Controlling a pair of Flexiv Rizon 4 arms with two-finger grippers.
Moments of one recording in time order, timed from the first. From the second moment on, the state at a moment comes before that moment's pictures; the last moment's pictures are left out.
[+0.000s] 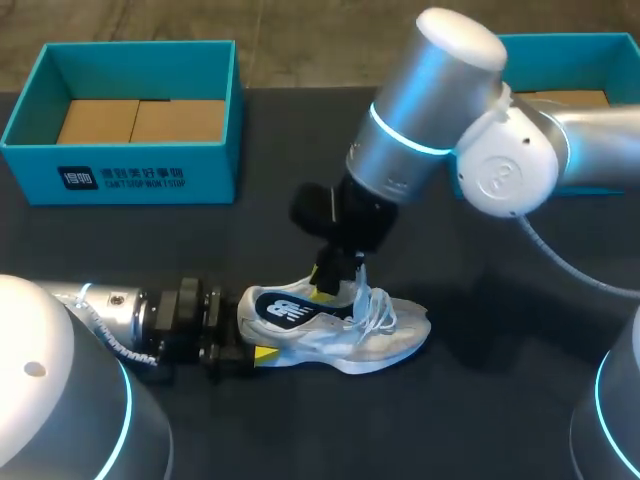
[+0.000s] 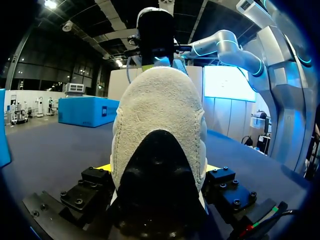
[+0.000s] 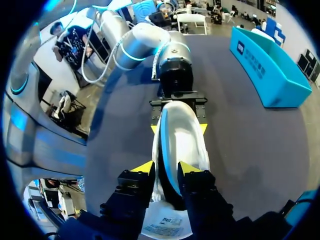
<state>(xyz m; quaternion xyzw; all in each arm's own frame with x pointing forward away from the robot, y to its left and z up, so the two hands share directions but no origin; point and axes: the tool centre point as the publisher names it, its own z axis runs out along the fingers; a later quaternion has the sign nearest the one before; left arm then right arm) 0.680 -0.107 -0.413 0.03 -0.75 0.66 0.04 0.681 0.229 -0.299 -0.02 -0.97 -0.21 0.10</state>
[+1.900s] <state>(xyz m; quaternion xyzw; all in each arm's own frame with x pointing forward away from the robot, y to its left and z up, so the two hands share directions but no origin) 0.680 -0.107 -0.413 0.03 -0.75 0.66 0.04 0.679 0.234 -0.269 -0.02 -0.97 -0.22 0.13</state>
